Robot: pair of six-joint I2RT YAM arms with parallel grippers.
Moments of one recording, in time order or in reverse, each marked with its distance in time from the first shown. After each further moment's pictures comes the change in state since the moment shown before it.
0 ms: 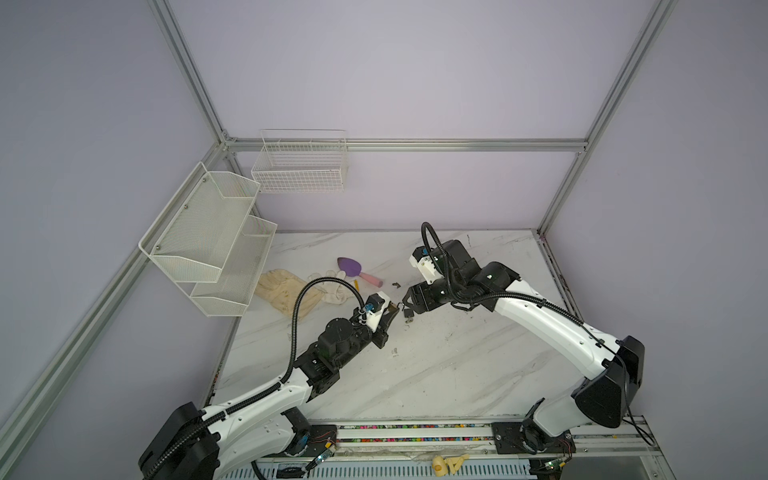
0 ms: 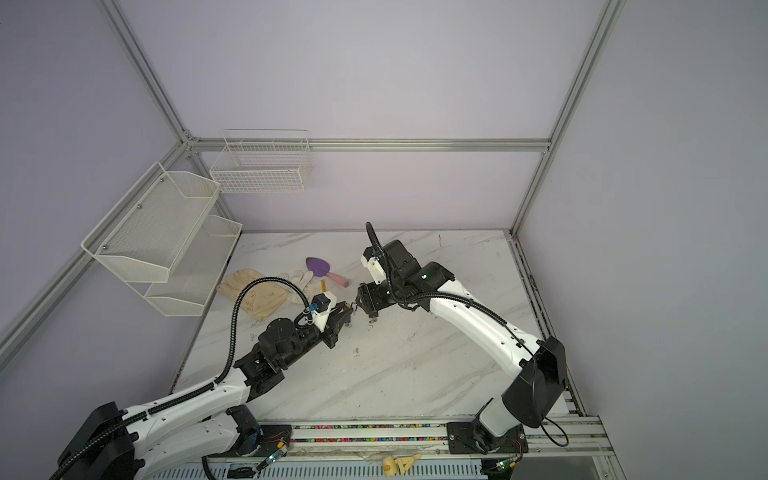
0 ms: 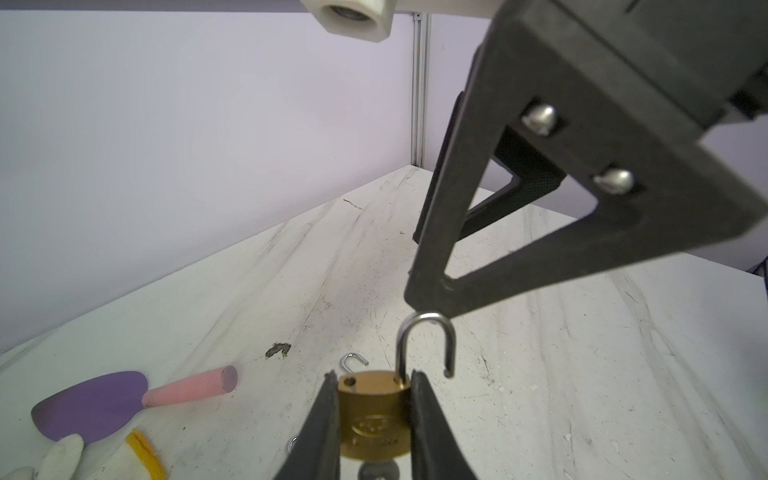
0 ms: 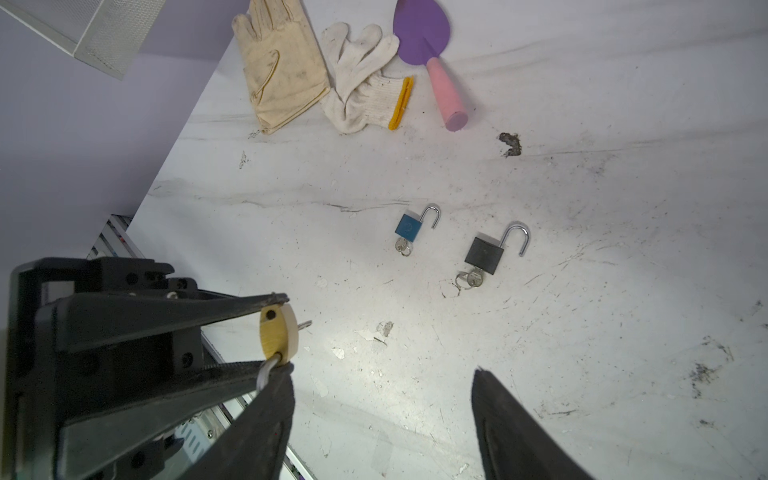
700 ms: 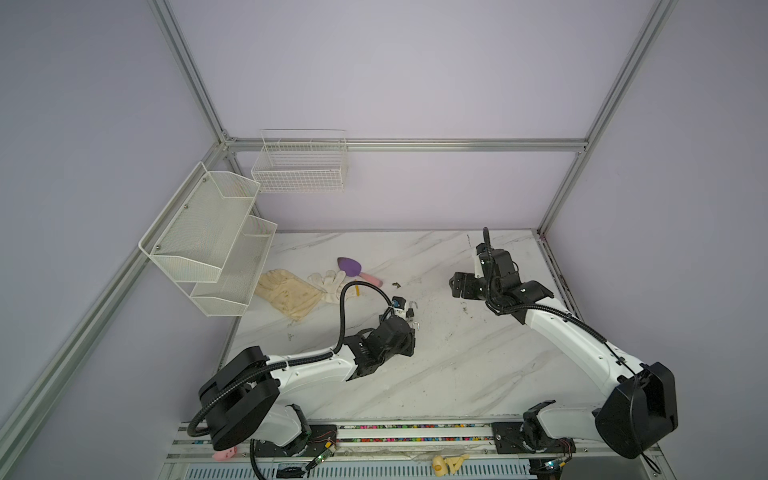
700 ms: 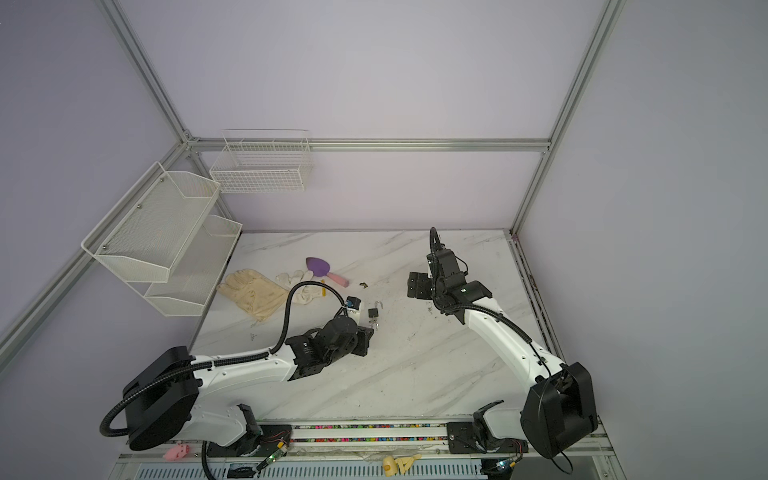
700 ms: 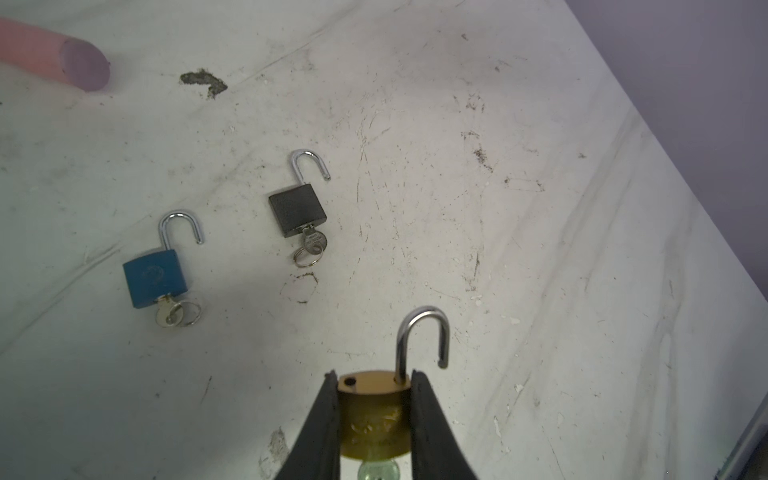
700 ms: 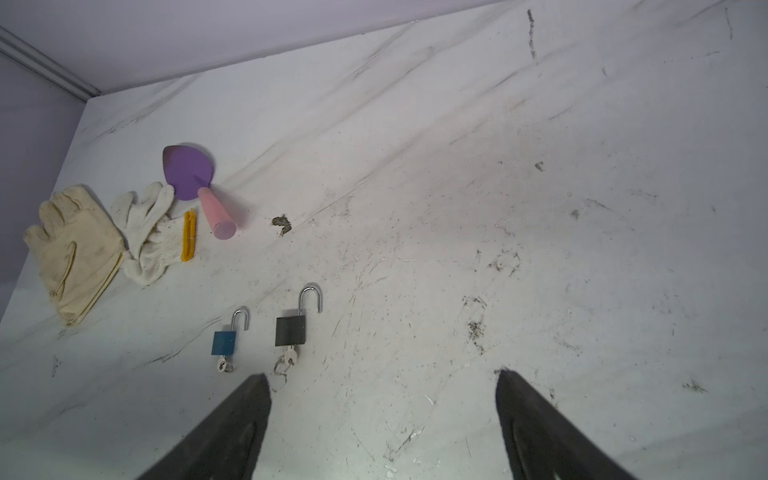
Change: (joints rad) left arm -0.206 0.472 0.327 -0.499 -0.244 -0.687; right arm -0.332 -0.194 -0.436 0.352 0.225 0.156
